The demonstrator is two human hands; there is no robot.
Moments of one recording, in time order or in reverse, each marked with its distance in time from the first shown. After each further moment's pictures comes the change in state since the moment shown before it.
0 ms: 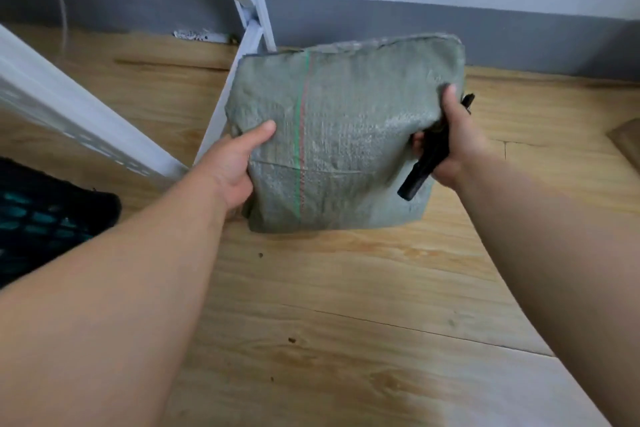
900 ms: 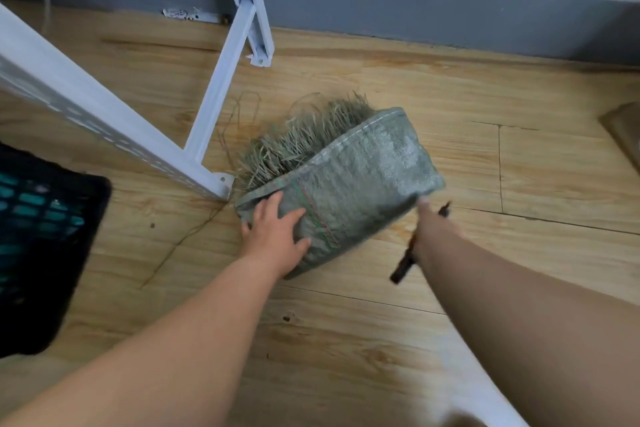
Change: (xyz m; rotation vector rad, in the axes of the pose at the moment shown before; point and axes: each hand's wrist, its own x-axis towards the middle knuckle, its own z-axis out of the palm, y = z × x) left_hand -0.032 -0.132 -0.011 1.641 -0.003 0.094; right_hand -0.035 0.113 -0.062 -0.538 0.677 0.317
